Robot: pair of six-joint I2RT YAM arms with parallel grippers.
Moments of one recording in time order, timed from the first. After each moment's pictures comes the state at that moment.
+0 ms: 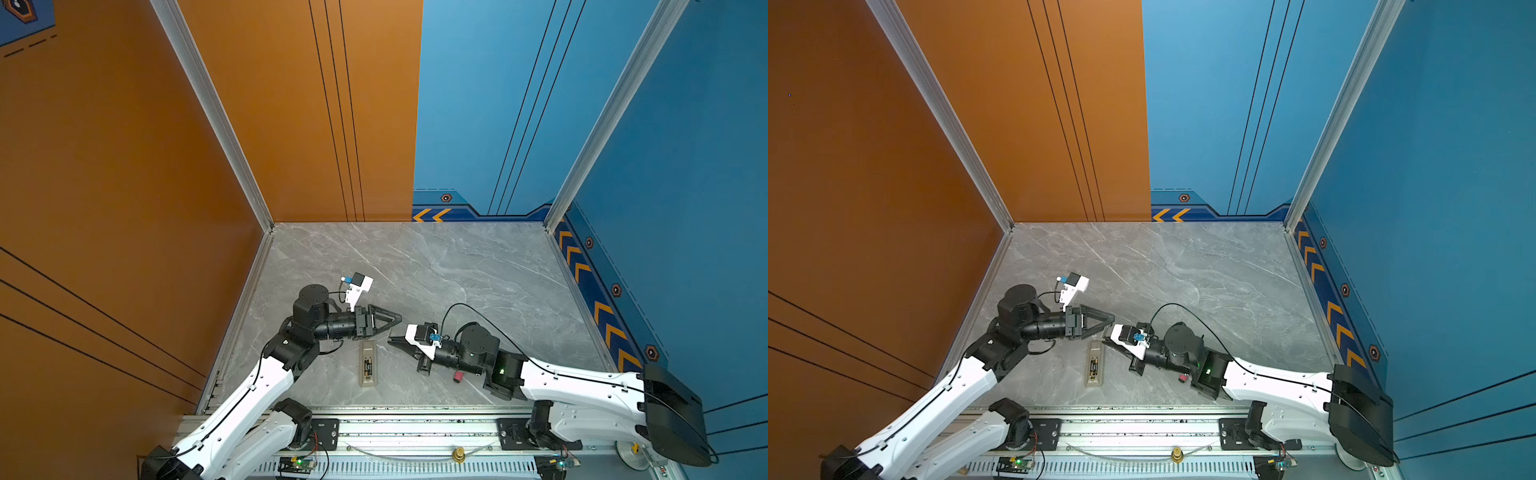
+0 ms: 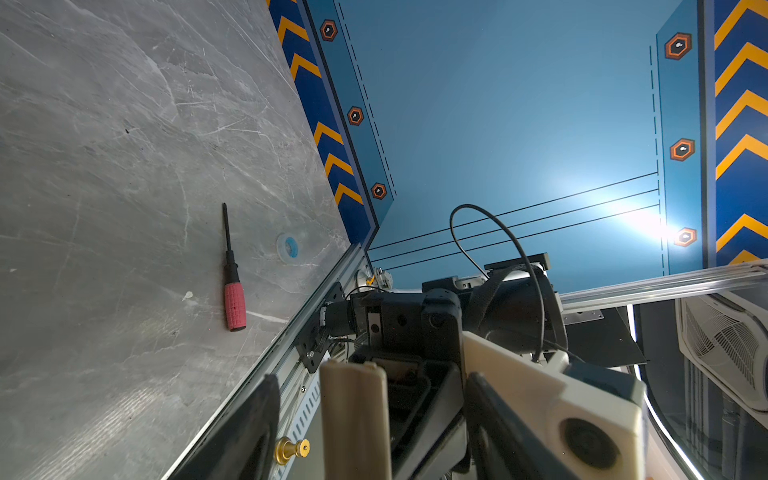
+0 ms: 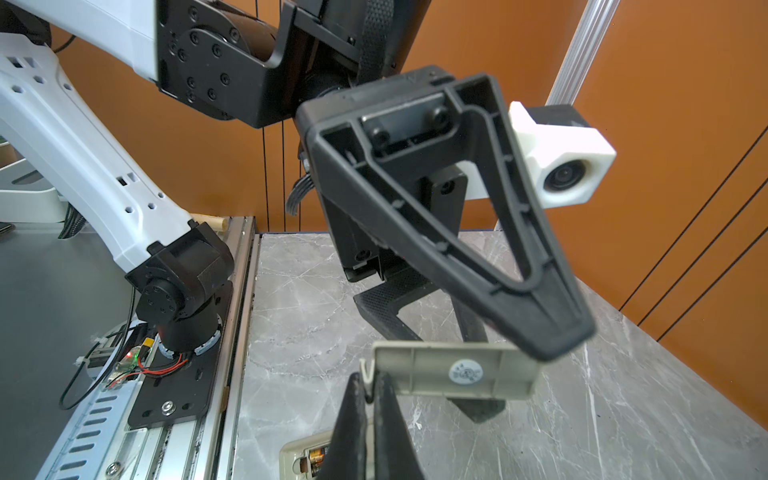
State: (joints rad) left arm -0.45 0.86 0.64 -0.03 0.92 -1.00; right arm 1.11 1.16 0.57 0.53 -0.17 -0.17
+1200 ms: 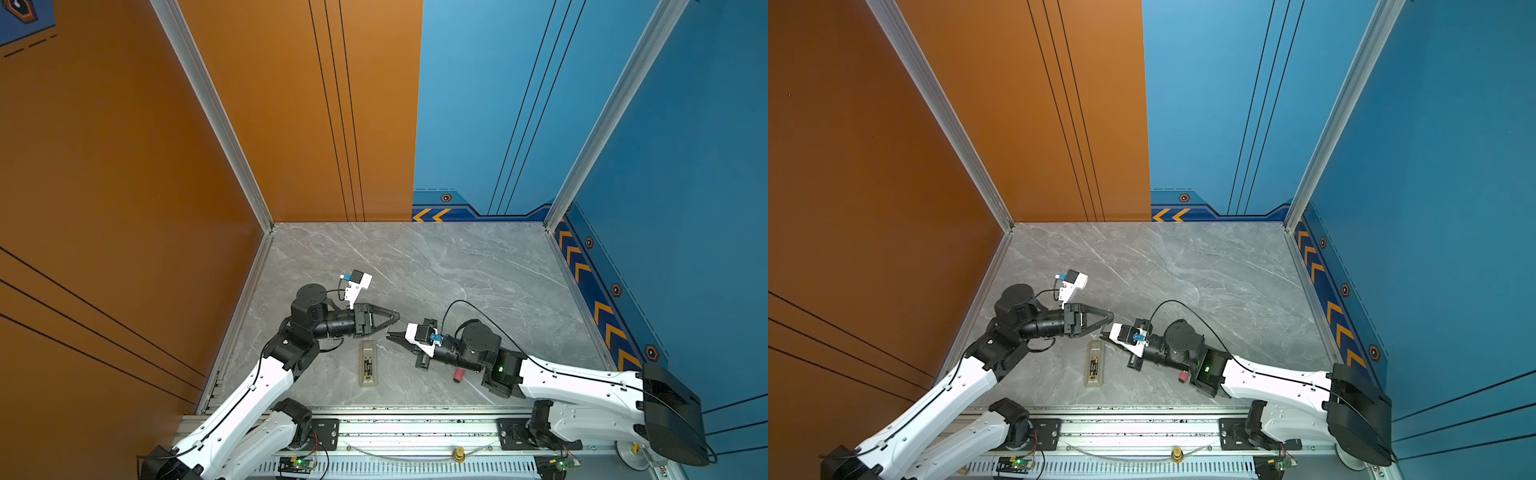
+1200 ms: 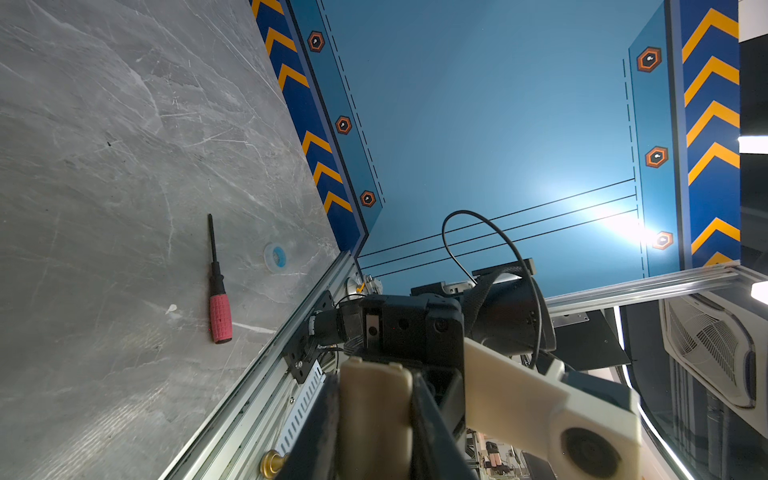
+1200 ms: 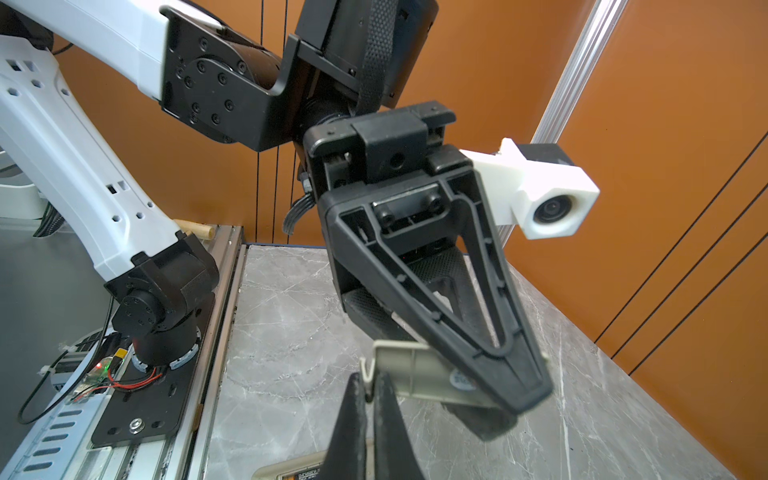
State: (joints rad) left arm -0.45 0.86 0.64 0.04 0.92 -1.05; right arm 1.10 1.17 0.59 0.56 -0.17 -0.24
